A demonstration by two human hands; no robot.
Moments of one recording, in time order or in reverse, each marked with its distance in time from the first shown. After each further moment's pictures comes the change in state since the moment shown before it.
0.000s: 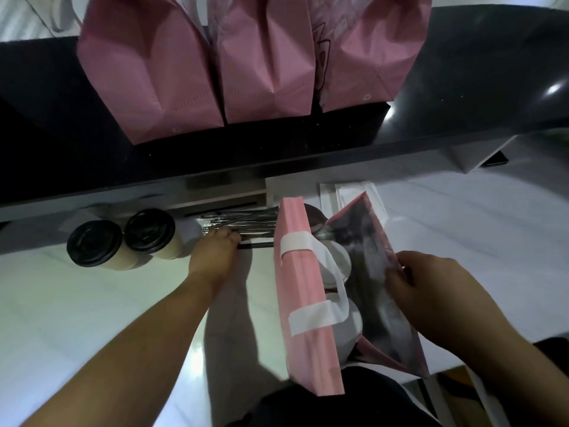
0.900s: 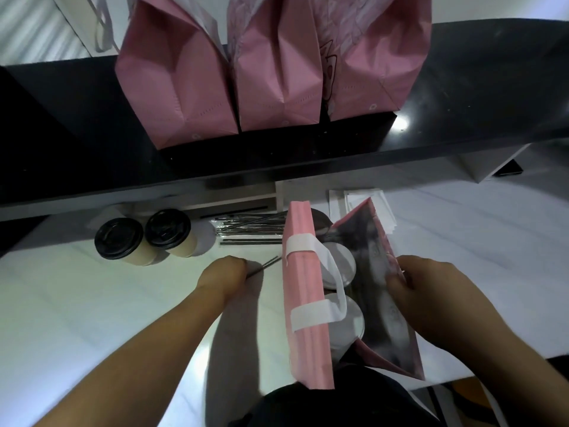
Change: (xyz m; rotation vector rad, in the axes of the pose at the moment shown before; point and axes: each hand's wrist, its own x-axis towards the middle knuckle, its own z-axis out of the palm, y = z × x) left_hand -0.048 0.015 -0.018 -0.120 -0.287 -0.017; right_hand -0.004 0.005 0.001 0.004 -0.044 -0.039
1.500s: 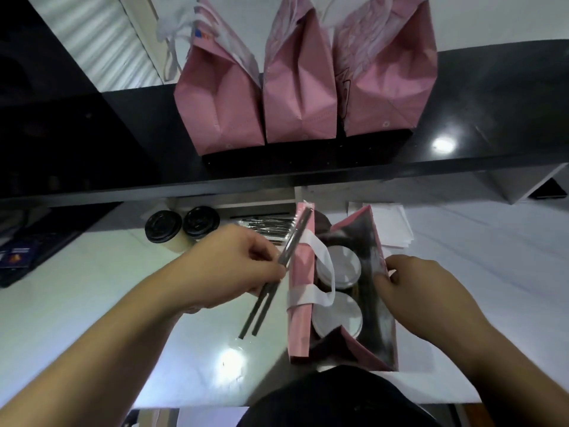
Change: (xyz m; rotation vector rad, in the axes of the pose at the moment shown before) left_hand -0.176 0.100 -0.157 -0.747 0.032 0.055; right_hand -0.002 0.007 -0.007 0.021 0.003 -0.106
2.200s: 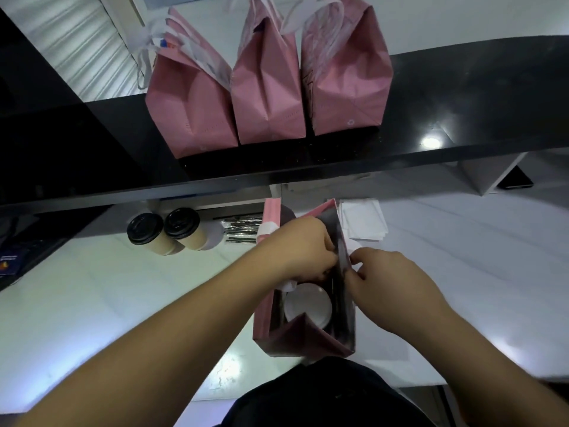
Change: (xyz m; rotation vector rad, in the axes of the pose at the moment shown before) left_hand 0.070 0.079 0.103 0.451 -0.077 0.003; right_hand -0.015 0.016 -0.009 0.047 0.035 -0.096
